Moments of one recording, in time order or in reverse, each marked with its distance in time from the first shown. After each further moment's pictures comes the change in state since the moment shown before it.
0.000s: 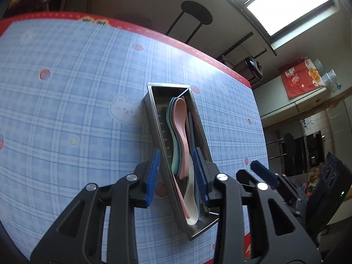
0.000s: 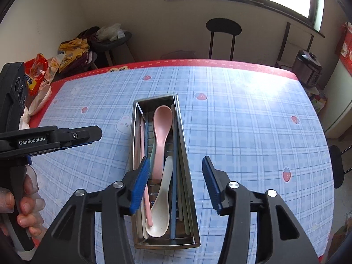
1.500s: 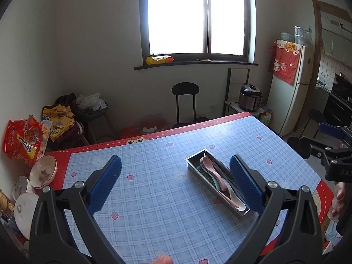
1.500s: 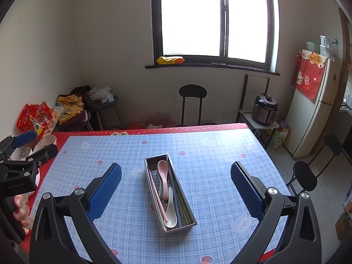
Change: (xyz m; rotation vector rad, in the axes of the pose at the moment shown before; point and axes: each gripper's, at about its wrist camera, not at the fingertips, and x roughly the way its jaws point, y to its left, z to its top) left arm -0.249 -0.053 -0.072 0.532 -0.500 0.272; right arm -0.209 0.069 -0.031 0.075 -0.389 -0.199
